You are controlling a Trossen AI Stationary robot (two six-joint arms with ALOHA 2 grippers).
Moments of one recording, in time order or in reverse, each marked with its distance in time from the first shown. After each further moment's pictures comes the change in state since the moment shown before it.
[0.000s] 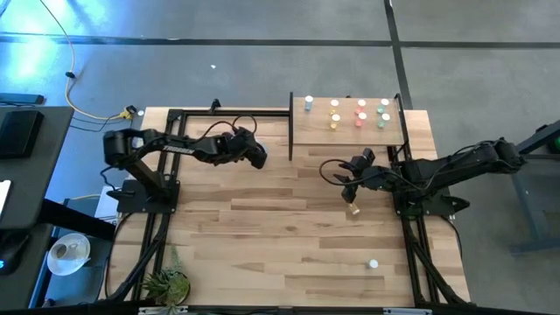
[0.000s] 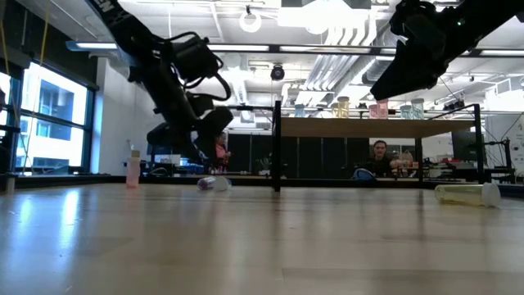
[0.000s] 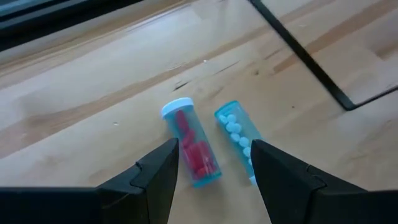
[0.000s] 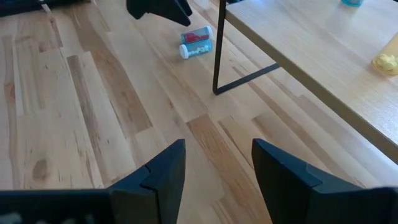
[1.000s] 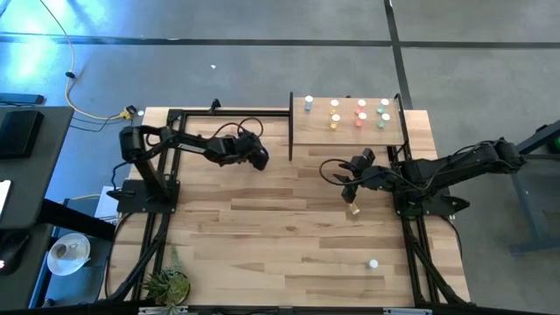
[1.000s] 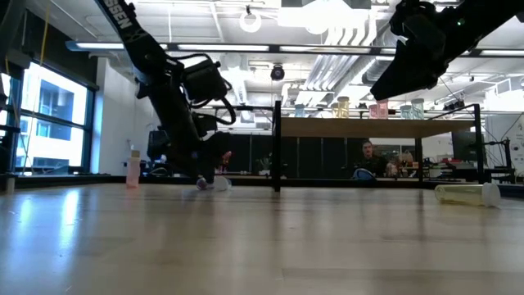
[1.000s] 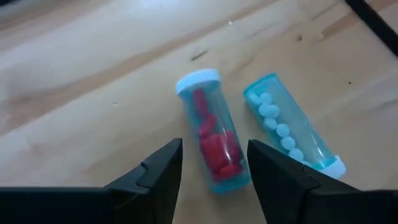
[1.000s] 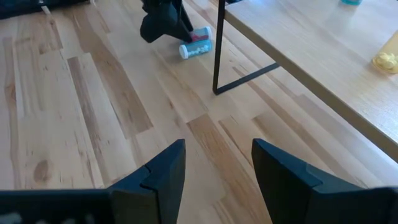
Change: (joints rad) left arm 0.021 0.145 0.039 -0.014 -0.009 -0.008; right arm 0.000 0.000 0.000 0.000 0.000 0.009
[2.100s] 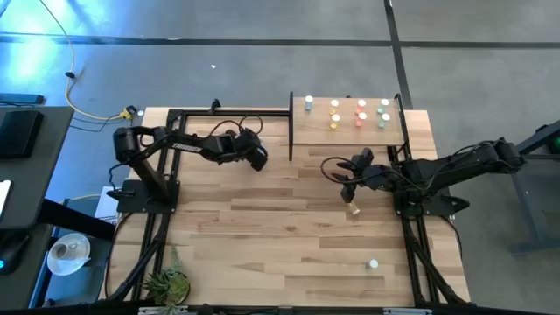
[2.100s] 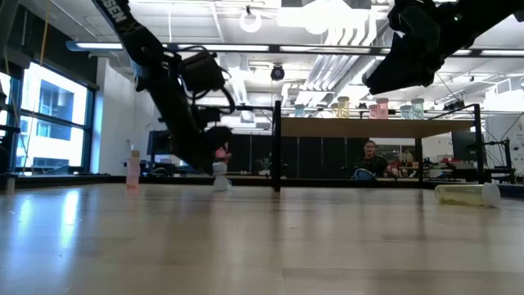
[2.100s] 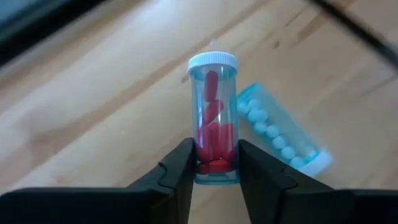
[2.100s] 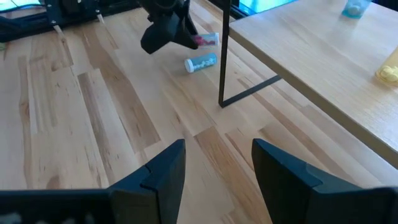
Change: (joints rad) left arm 0.012 -0.052 -0.002 -0.002 0.010 0.186; right arm 0.000 0.000 0.000 0.060 0.000 -0.004
